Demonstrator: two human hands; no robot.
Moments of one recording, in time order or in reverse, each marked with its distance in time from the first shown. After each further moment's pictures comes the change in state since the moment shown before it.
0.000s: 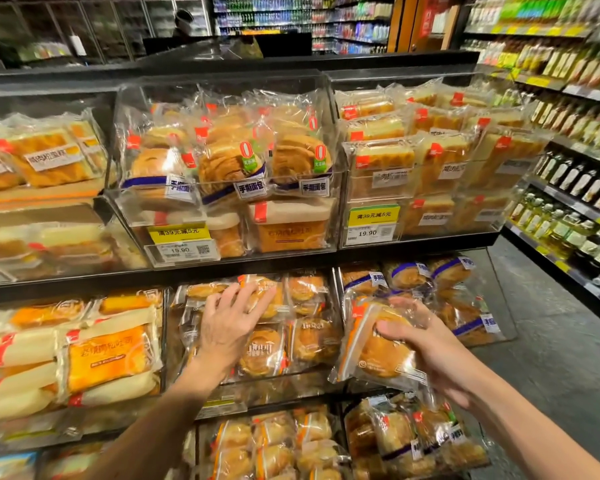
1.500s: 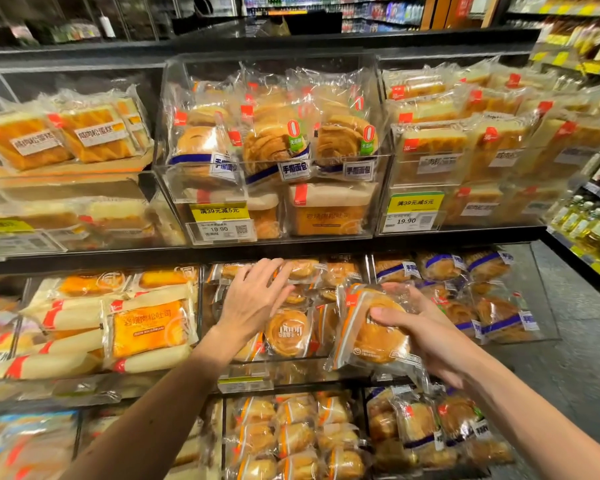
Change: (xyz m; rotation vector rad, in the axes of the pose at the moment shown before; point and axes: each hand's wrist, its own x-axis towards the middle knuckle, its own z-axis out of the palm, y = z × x) left_hand 0.004 -0.022 -0.001 -0.065 -0.030 0.016; right_hand 0.005 -0.009 0.055 -0.142 -0.054 0.077
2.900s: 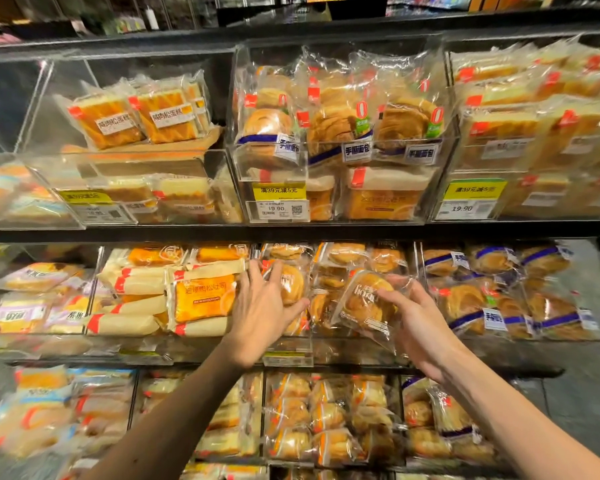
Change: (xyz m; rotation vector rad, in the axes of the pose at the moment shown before) left_hand -0.021 0.001 -0.102 -0.169 -0.760 -0.764; right_hand 0.022 0.029 0.076 0.297 0.078 0.018
